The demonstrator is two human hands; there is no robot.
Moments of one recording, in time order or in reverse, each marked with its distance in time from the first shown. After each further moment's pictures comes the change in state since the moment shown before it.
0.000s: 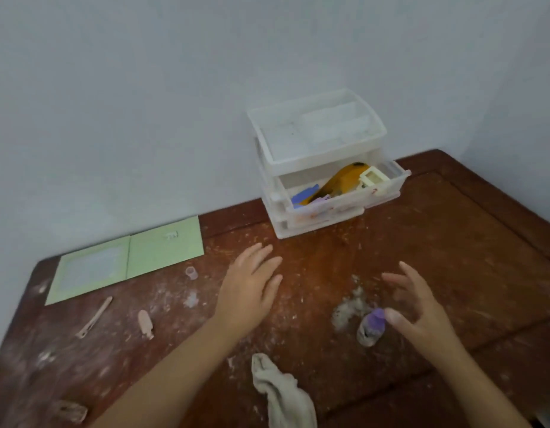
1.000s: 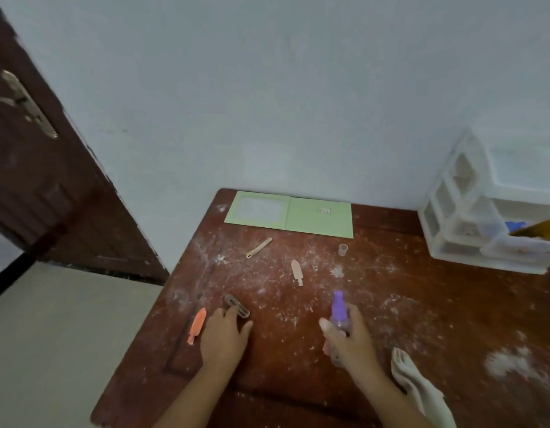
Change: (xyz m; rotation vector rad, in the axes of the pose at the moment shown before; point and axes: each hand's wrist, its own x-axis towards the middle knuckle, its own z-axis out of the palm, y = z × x) left_hand -0.254 -0.144 -0.046 -0.048 -0.220 -1.140; right_hand -0.058 -0.104 0.275 0.217 -0.552 0.223
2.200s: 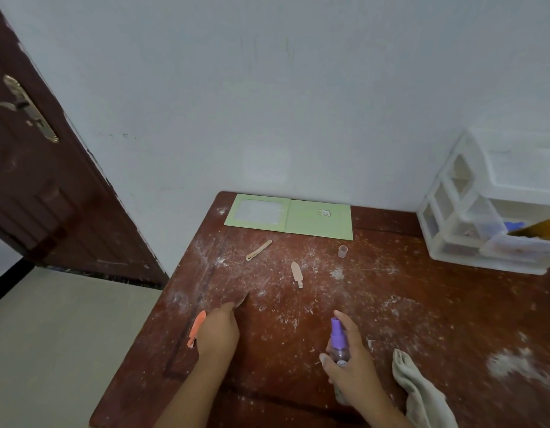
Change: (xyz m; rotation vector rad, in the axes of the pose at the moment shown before) left_hand 0.012 0.001 -0.005 -0.054 0.140 -0.045; right_hand -0.017 0.018 0.000 -0.246 -0.084 -0.109
